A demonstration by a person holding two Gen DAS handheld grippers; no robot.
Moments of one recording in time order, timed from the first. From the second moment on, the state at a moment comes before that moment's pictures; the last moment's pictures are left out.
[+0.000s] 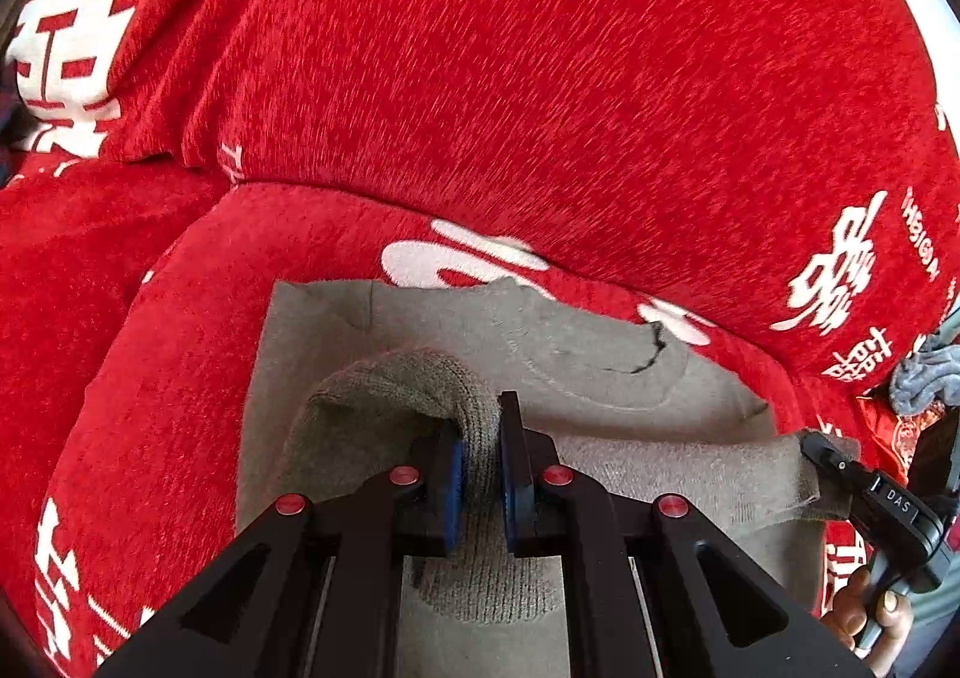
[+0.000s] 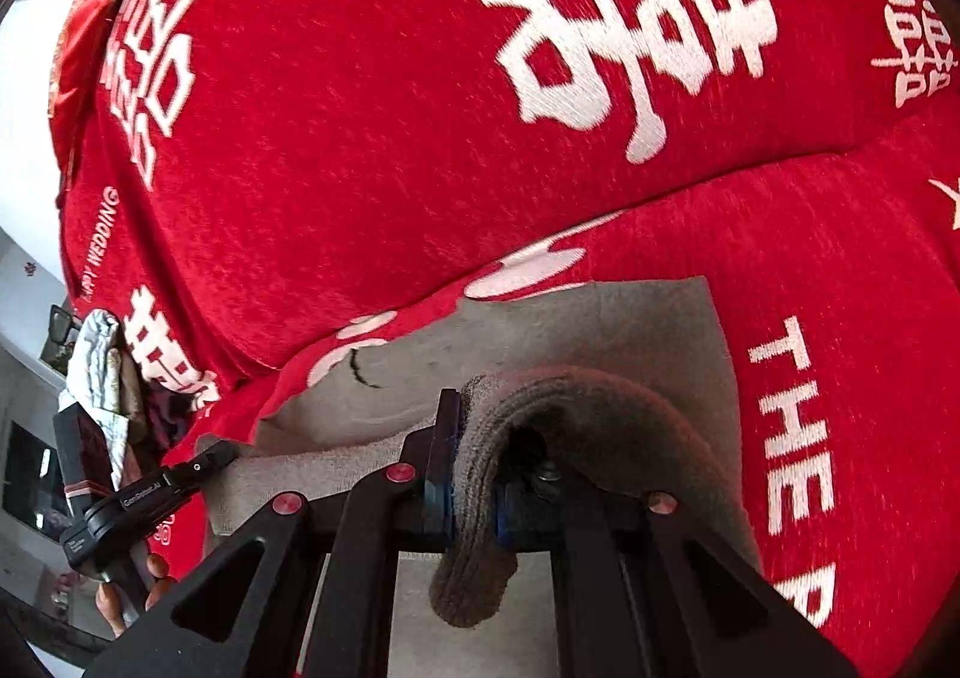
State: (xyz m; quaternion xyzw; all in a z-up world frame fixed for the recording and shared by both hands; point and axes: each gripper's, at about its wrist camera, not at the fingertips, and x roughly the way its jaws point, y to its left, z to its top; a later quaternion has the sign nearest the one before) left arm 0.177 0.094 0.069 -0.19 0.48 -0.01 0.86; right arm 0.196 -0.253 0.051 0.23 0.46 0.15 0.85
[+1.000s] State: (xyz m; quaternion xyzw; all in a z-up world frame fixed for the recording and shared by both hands) left arm 0.087 0.116 0.071 -0.15 0.45 -0.03 0.88; right arm 0.145 -0.262 0.062 0.10 0.45 0.15 0.88
